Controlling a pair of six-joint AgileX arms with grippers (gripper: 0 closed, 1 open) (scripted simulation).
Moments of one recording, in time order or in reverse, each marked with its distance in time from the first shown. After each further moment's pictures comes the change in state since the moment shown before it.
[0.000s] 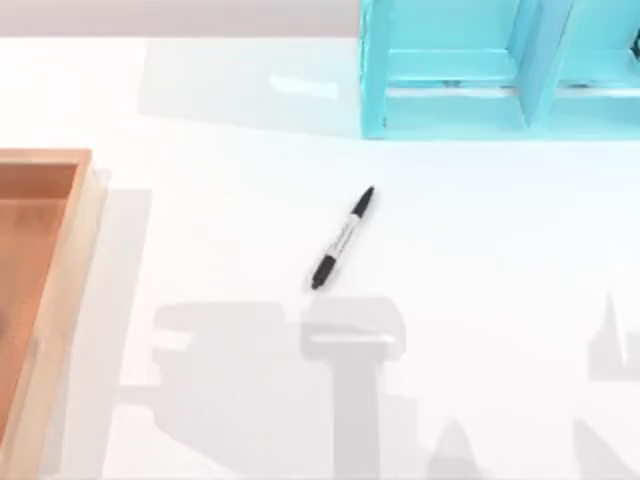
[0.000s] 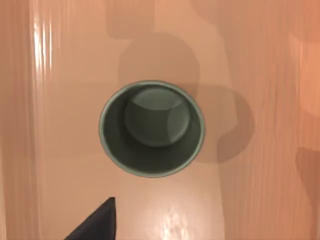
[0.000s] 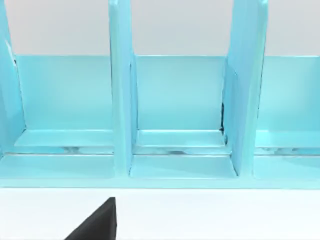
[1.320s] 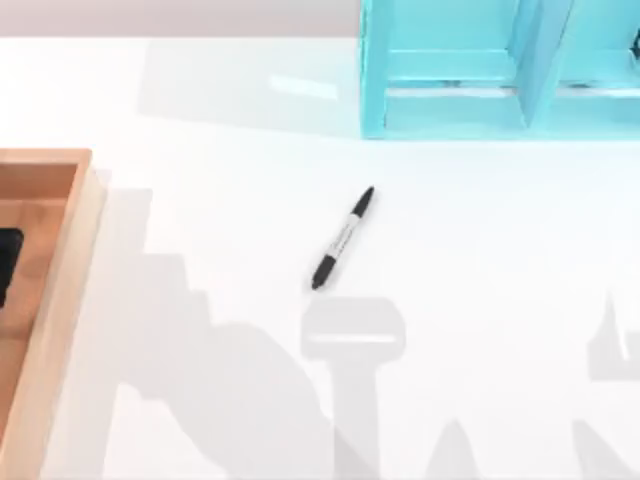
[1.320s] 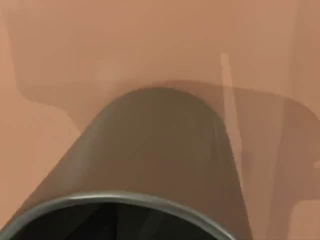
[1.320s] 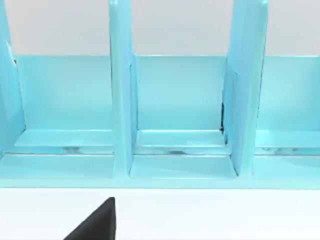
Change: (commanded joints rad) left arm 0.035 0.376 -0.052 0.170 0.001 0.042; right arm 0.000 0.000 0.000 0.000 0.000 0.000
